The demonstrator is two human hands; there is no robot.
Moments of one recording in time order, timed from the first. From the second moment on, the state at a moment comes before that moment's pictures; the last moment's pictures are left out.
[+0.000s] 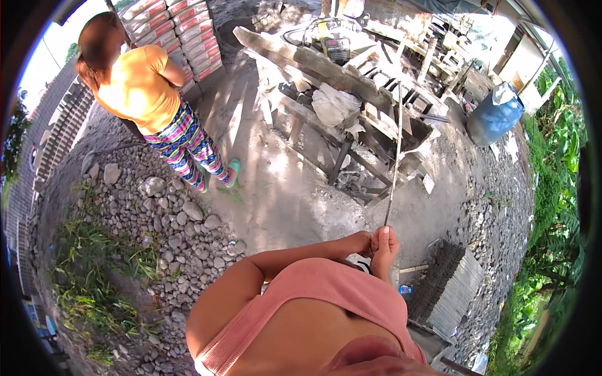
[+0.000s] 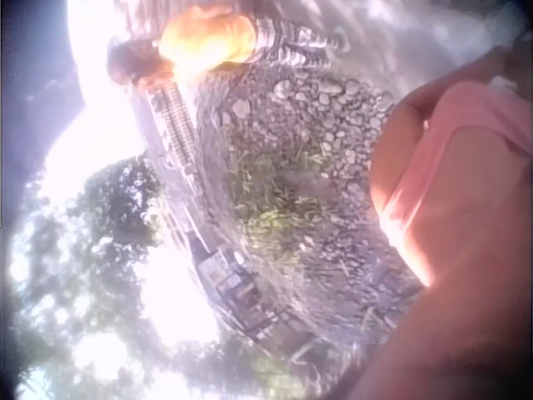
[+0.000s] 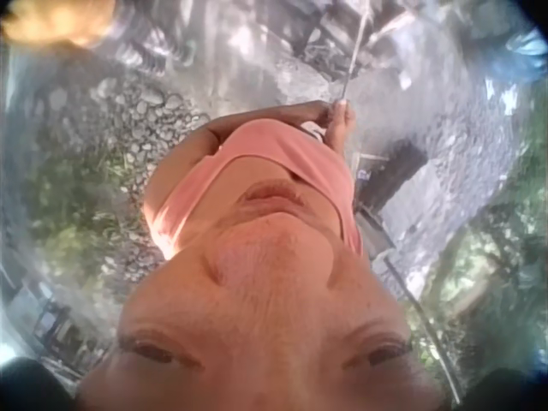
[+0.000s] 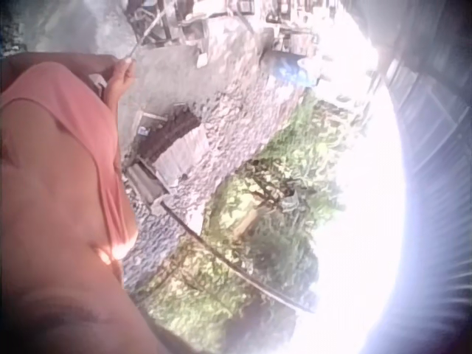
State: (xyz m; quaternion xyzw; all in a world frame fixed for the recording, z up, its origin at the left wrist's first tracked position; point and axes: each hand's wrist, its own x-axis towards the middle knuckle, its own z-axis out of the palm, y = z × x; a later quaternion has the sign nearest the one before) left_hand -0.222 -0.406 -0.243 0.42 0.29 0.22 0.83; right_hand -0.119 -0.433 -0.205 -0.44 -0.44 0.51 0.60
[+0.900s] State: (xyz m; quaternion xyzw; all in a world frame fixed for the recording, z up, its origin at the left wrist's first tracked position) left_hand -0.220 -0.412 -0.232 0.48 0.23 0.25 0.81; right_hand -0.130 -0.421 -0.181 -0.40 -0.51 0.45 0.62
